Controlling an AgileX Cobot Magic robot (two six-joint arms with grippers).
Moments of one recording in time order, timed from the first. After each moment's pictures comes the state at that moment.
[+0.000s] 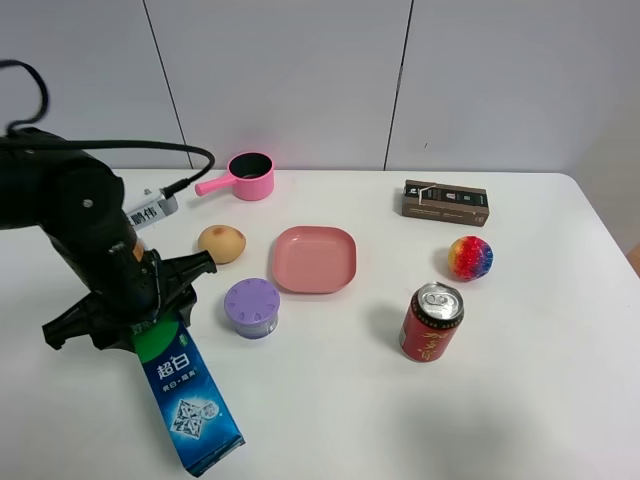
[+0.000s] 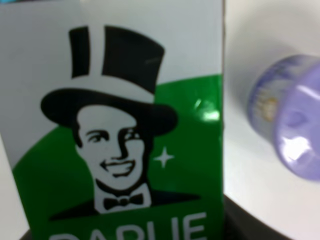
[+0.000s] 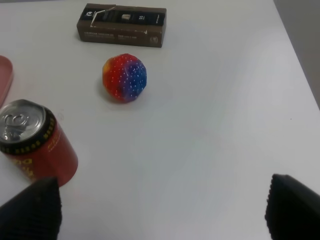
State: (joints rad) left arm -0.60 1.50 -0.86 0.08 0.84 -1.16; right arm -0.09 0.00 -0.51 0.08 1.07 -0.01
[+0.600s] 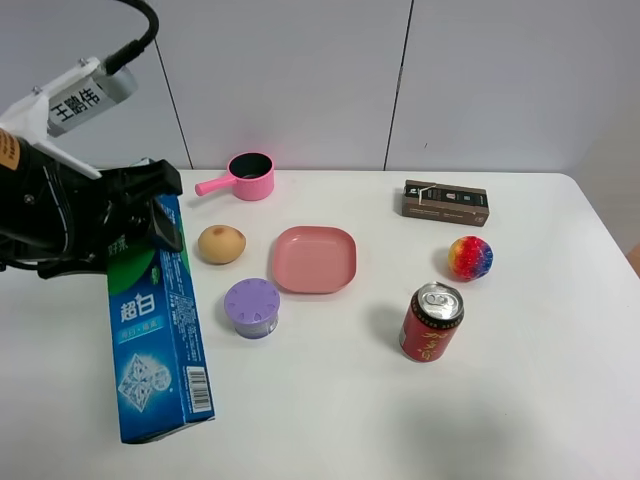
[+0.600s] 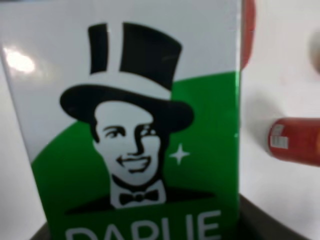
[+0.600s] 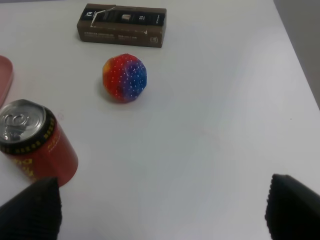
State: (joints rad) left arm -0.61 1.19 -1.00 -0.01 0.91 -0.76; right arm -0.09 0.00 -0.51 0.08 1.07 -0.01
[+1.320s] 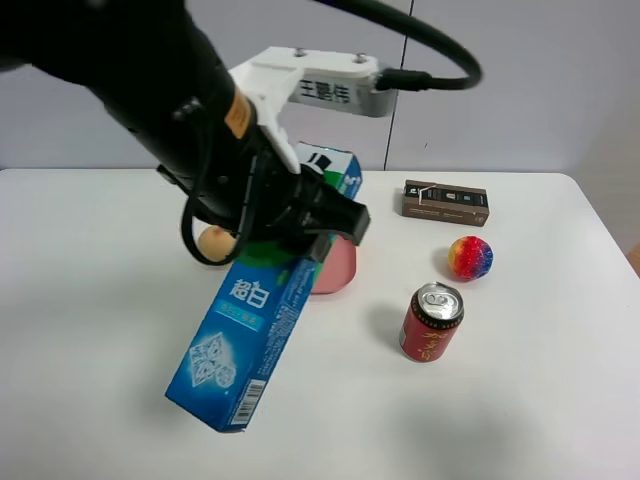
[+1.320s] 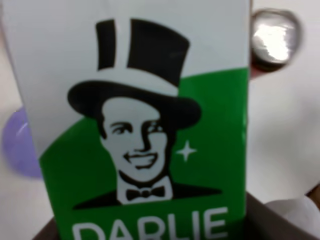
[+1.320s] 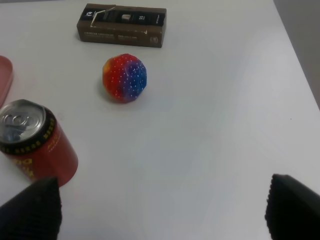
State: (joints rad) left arm -1.00 1.57 -1.44 0.11 1.05 -0.45; right arm -0.09 0.00 -0.51 0.08 1.07 -0.01
